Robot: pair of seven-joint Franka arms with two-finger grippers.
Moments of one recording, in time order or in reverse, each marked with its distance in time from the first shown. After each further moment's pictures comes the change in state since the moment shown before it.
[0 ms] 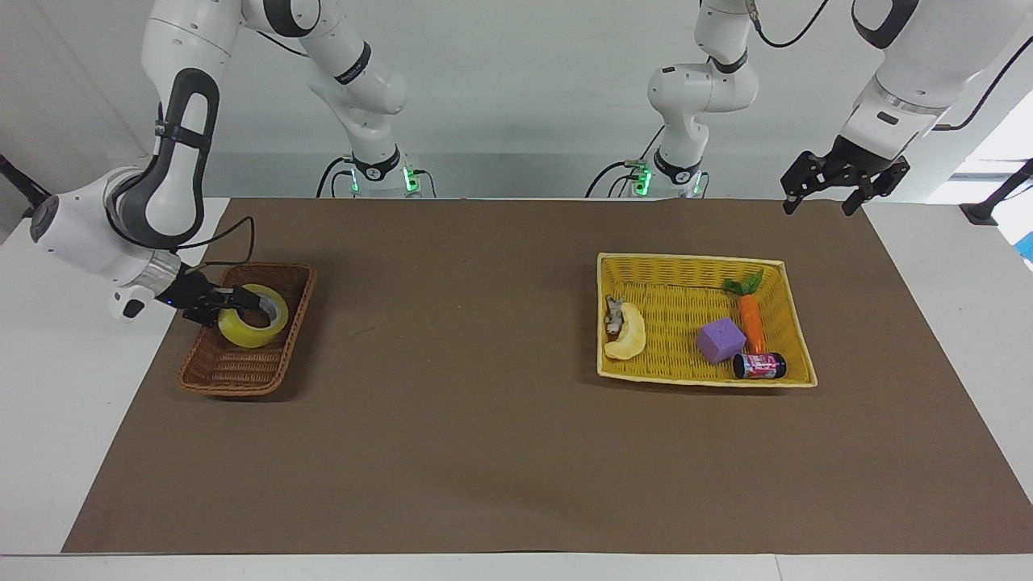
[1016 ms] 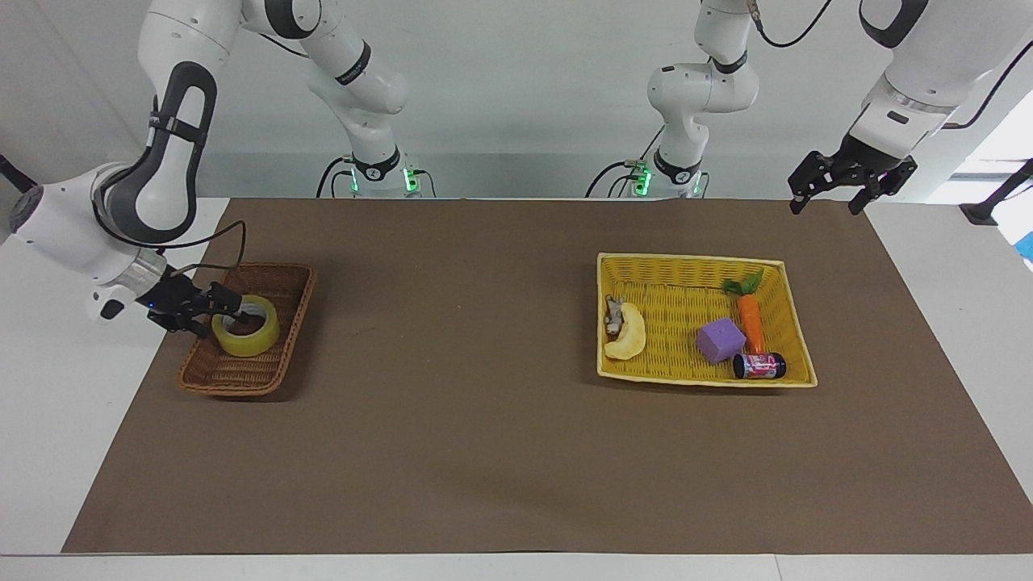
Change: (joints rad) left arm -0.006 -0.001 0.023 0.000 0.000 0.000 0.000; right arm 0.034 0.006 0.003 0.116 0.000 0.021 0.078
